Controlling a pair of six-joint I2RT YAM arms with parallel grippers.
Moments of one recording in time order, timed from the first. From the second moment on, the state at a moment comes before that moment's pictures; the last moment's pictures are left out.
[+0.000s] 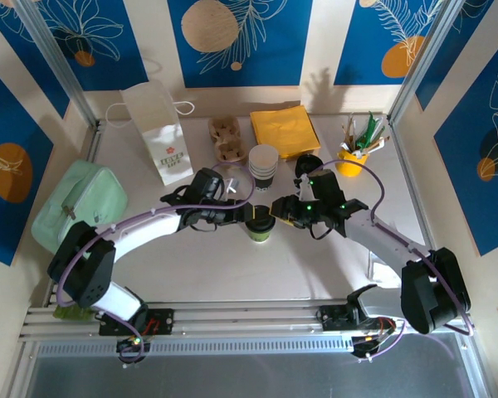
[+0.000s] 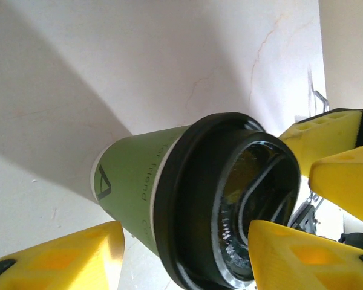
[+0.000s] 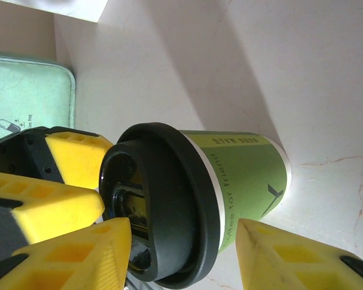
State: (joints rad) left arm -0.67 1.52 0.94 -0.23 0.46 -0.71; right arm 0.42 1.27 0.74 -0.31 -0.56 0.75
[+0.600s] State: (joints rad) left arm -0.67 1.54 0.93 -0.20 0.45 -0.74; right arm 0.42 1.30 0.72 -0.29 -0.57 0.75
